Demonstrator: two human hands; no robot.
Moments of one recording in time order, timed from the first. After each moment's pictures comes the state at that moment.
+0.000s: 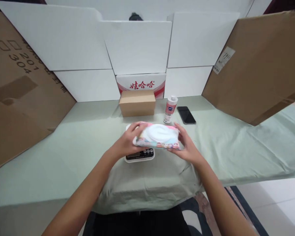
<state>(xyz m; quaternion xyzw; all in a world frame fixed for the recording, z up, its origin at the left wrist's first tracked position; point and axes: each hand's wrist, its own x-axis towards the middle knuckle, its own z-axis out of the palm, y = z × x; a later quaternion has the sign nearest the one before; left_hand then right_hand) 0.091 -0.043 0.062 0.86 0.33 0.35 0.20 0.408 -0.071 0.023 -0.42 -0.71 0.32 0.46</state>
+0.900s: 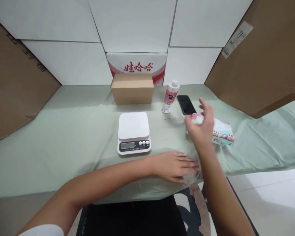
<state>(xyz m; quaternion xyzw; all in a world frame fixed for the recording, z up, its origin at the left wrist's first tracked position) 0.249 -0.097 0.010 0.98 -0.03 0.15 0.09 0.416 -0.051 0.073 -0.61 -0.61 0.01 0.50</state>
